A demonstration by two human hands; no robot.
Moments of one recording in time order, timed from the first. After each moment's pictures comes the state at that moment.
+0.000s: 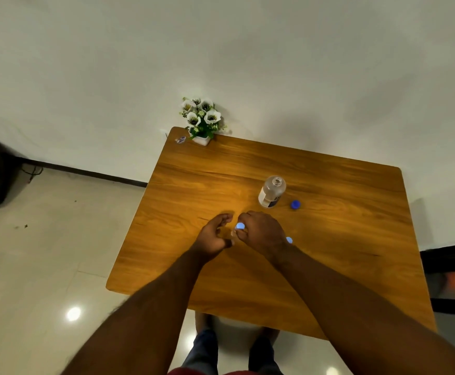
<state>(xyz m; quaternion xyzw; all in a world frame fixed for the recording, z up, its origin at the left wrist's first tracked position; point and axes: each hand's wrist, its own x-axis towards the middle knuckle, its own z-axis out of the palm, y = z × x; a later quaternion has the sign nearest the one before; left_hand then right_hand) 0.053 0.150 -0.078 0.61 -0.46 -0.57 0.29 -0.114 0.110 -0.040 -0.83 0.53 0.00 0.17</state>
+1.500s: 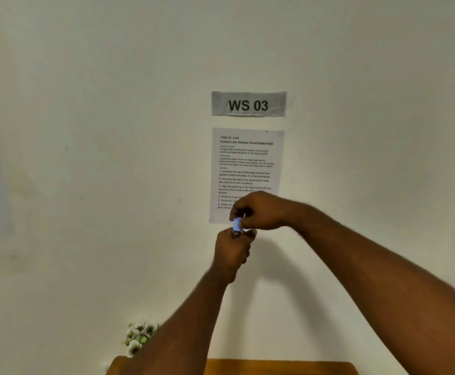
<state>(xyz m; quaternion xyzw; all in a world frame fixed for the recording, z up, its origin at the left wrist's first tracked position) -0.128 -0.073 0.339 0.41 -0.52 -0.49 0.57 -0.246 -0.074 0.463 -0.88 0.46 -0.12 0.04</state>
